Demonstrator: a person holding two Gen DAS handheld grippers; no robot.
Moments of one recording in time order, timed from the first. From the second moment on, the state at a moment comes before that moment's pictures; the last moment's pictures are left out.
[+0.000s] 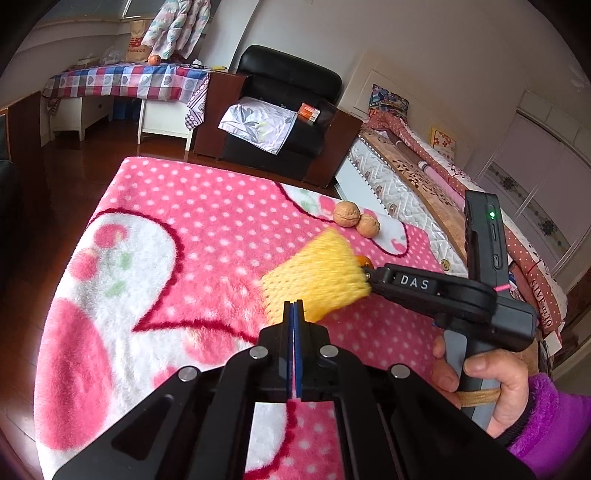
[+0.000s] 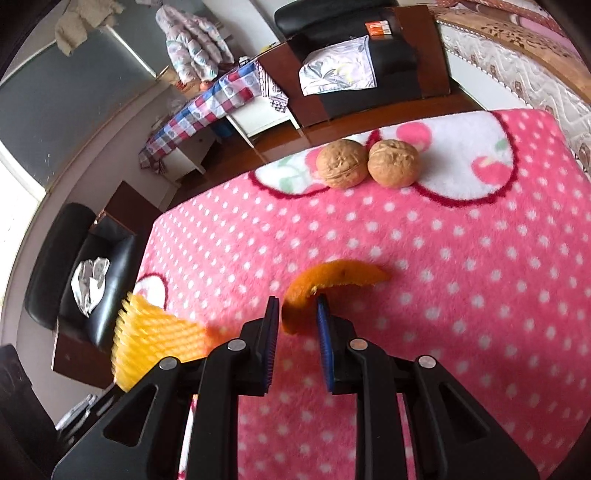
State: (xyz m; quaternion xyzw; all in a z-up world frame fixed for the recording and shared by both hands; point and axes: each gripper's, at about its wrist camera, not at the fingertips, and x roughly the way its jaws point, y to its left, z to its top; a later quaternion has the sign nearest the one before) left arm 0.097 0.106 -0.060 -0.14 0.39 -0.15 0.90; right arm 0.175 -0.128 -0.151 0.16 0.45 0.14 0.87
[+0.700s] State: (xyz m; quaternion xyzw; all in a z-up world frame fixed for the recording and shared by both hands) left arm 0.117 0.078 -0.083 -0.12 0.43 -0.12 0.89; right arm 0.123 -0.156 -0.121 0.10 0.41 0.15 0.89
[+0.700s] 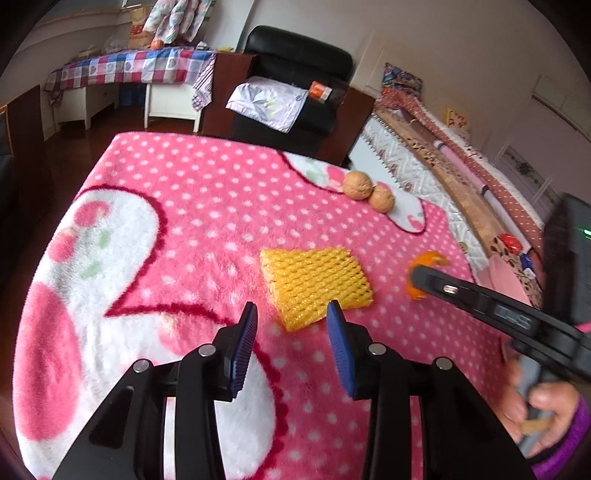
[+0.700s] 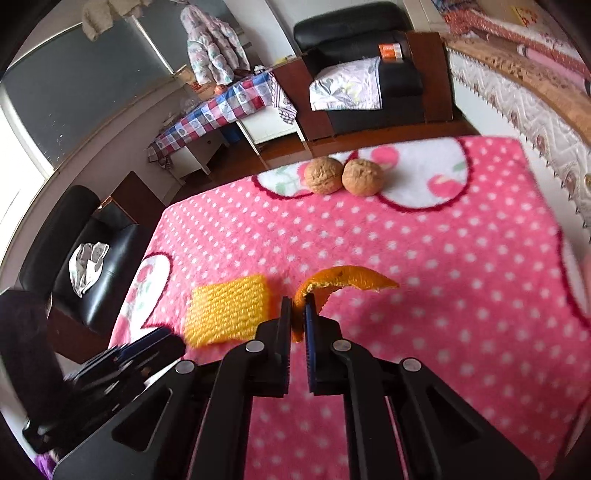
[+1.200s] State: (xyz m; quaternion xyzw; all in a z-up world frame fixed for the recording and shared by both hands) left arm 0.114 0.057 -0.078 -0.12 0.42 -0.11 0.89; right arm 0.088 -0.179 -0.107 0.08 0.39 0.16 0.90
